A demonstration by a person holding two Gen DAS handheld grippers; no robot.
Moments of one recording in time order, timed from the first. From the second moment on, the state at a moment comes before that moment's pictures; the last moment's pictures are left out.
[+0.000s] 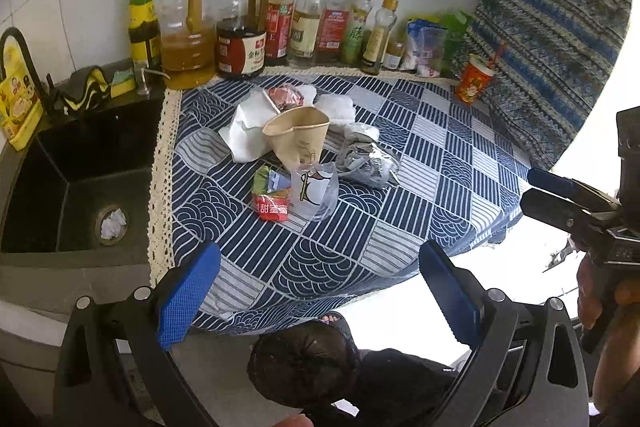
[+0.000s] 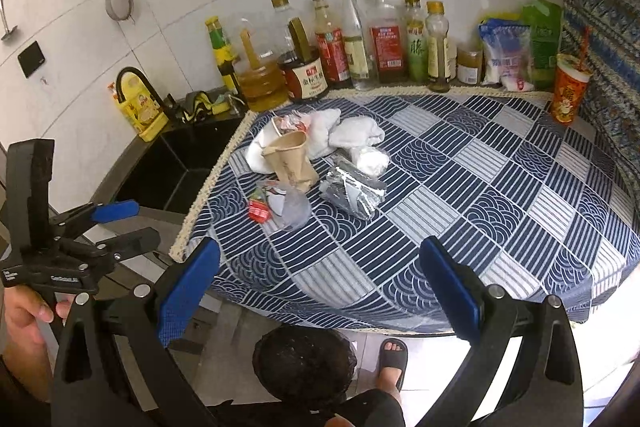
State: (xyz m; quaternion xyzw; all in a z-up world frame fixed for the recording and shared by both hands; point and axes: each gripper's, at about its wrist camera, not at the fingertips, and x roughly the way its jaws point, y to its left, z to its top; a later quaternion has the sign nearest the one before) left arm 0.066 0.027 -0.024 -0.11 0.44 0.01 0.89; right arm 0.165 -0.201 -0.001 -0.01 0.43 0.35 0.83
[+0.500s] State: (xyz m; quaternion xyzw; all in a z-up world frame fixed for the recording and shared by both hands) left arm 0.137 0.040 -0.069 -0.17 0.46 0.00 0.87; right arm 0.256 -0.161 -0.045 -0.06 0.47 0.44 0.76
